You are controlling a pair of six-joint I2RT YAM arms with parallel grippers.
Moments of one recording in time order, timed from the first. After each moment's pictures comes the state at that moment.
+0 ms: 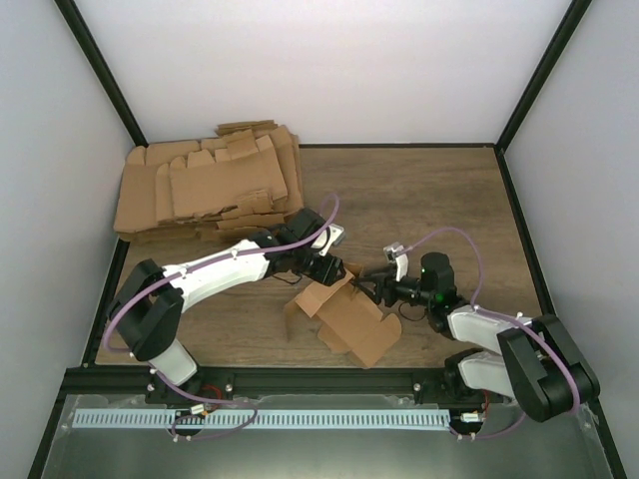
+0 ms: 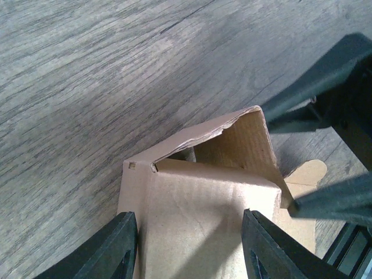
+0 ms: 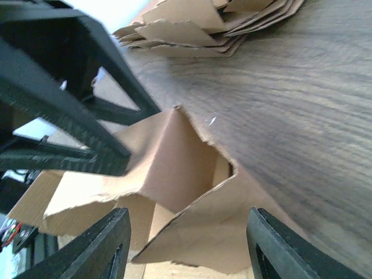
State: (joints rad) left arm -0.82 1.63 1.12 -0.44 0.27 -0.32; right arm 0.36 1.21 0.21 0.57 -0.71 0.34
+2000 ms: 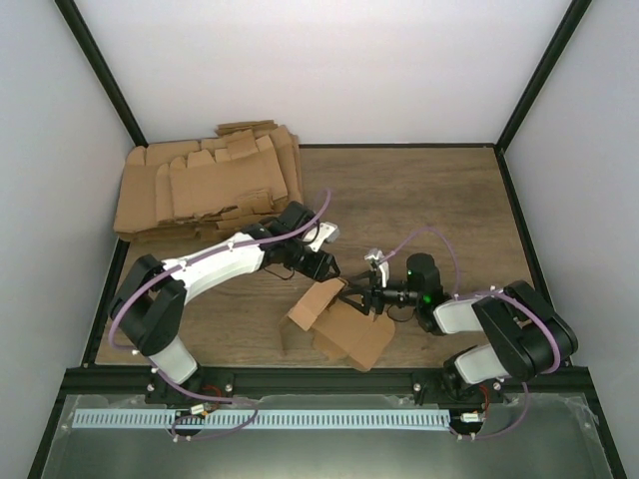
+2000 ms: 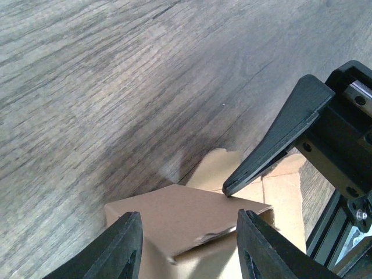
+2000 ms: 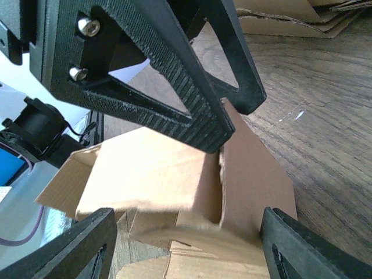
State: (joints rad) left arm -0.74 1.65 1.12 -0.47 0.43 -0.24; right arm 0.47 1.42 0.22 0.85 -0.89 0.33
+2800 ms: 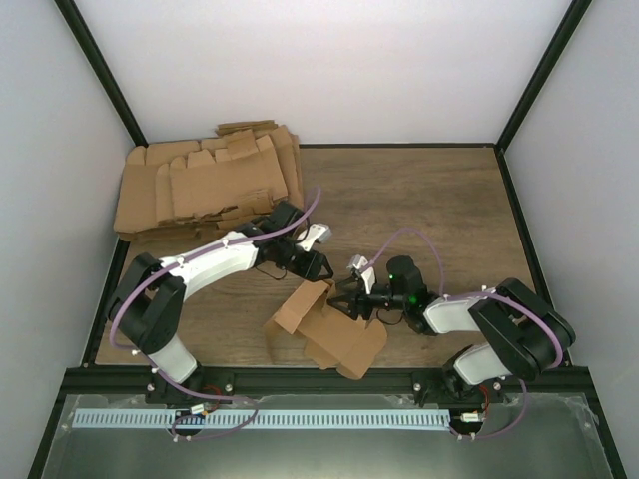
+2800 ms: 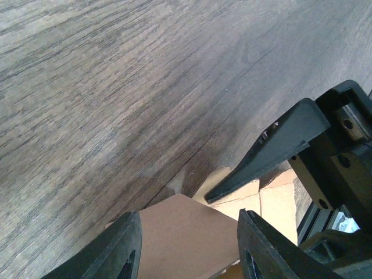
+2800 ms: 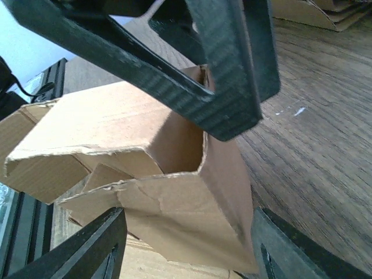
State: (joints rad) left arm -0.67 1.65 1.08 -0.47 0.54 -0.21; right arm 0.63 1.44 0.28 0.71 -0.68 0.12
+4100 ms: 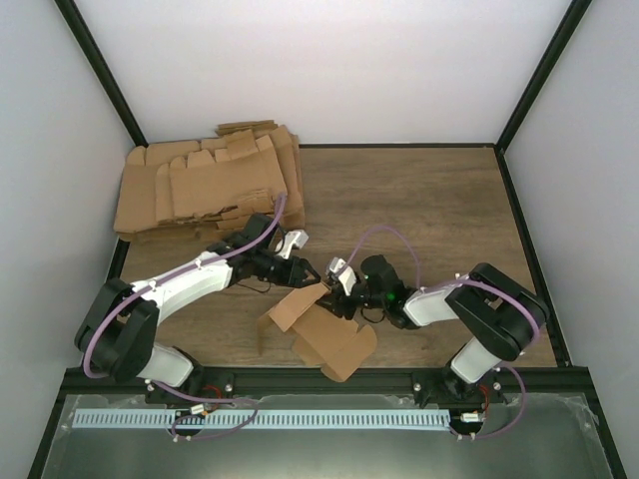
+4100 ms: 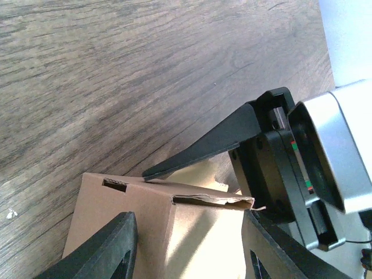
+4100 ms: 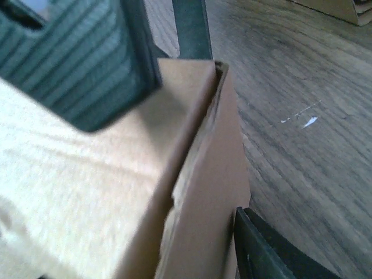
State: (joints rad) left arm -0.60 1.45 0.83 -0.32 0.62 -0.42; right arm 0.75 1.58 0.41 0.64 -0.52 0.01
